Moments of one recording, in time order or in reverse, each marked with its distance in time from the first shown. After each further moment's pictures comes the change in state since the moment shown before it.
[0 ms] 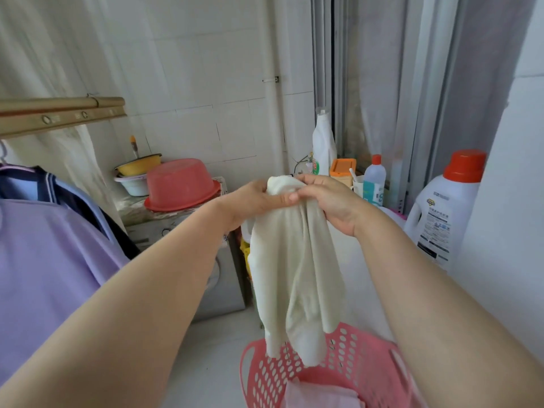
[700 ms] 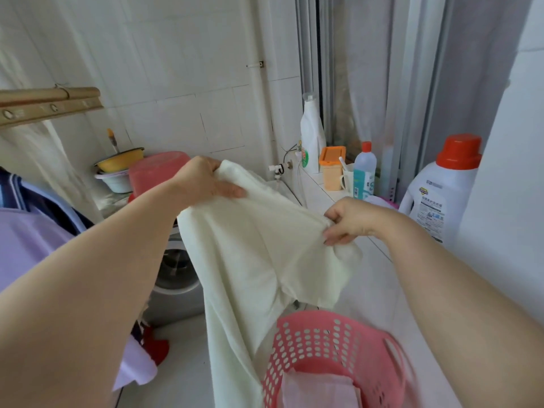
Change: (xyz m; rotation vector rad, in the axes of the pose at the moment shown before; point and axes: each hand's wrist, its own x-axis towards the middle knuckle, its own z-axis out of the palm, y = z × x) left_hand 0.014 -0.004 -0.048 0.305 0.249 -0.065; right_hand -0.008 0.042 -0.056 -0.660 -0.068 0.365
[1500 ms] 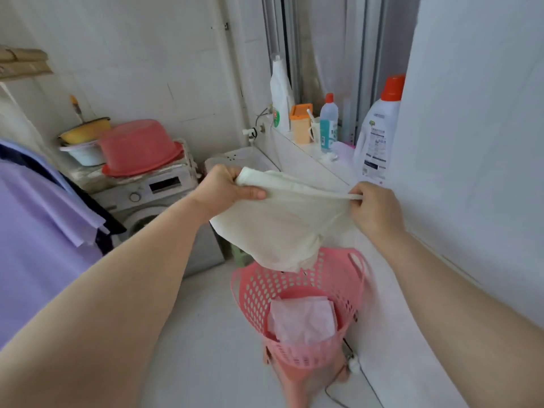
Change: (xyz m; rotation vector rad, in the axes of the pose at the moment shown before) left_hand -0.147 -0.018 0.069 -0.303 -0.198 0.098; right_hand -0.150 0.058 0.109 -0.163 0.907 0.054
